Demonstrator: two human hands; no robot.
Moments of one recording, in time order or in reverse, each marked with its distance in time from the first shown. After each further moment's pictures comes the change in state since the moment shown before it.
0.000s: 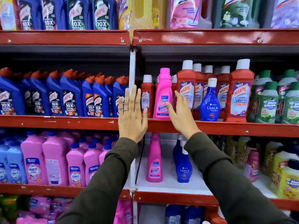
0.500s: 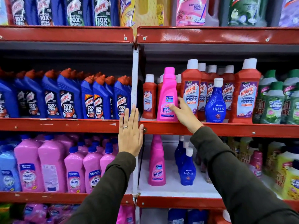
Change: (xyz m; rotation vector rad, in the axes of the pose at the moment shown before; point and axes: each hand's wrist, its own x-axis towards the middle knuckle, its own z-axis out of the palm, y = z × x) left_hand -0.050 -0.046 0.049 -0.022 -0.202 -0.046; right_hand 0.033 0.012 0.020 0.383 -0.150 0.304
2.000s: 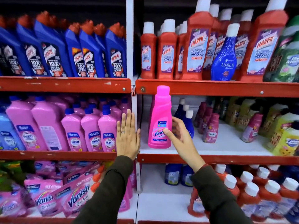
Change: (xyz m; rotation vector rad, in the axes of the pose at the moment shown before) left_hand -0.153 -0.009 0.038 -0.050 -0.132 -0.063; right_hand -0.179 0.129 0.049 0.282 -0.105 0.025
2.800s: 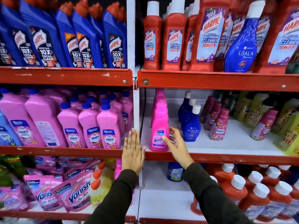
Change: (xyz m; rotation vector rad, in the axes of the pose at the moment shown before) left_hand -0.077 -0.009 0.055 -0.020 -0.187 -0.056; right_hand 0.021 0.109 0.015 -0.053 0.029 0.203
